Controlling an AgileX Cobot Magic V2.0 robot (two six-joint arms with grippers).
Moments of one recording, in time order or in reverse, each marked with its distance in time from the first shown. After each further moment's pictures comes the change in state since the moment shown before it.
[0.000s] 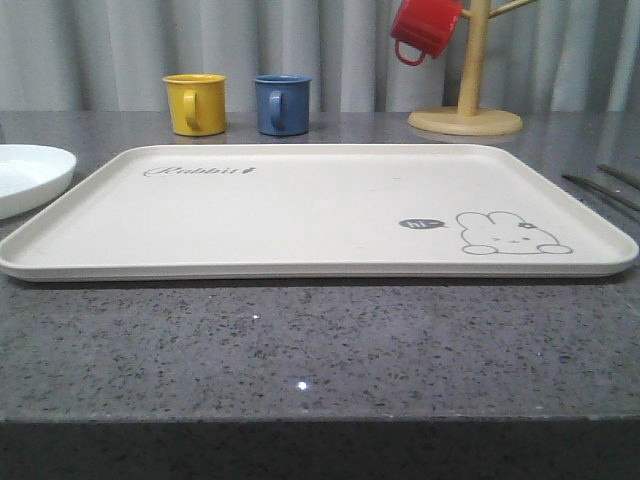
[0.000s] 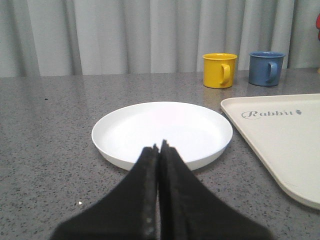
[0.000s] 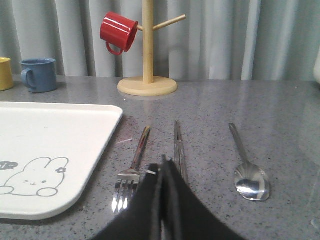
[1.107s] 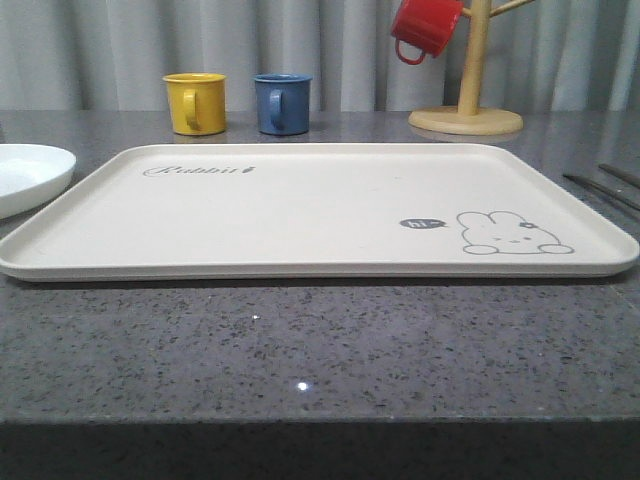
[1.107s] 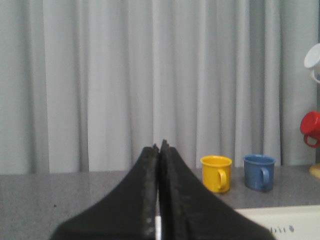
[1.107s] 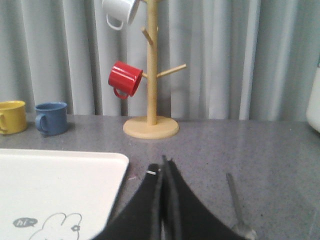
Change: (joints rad) left arm 0.000 0.029 -0.284 0.000 -0.024 0.000; right arm 0.000 0.011 -0.261 0.000 0.172 0.000
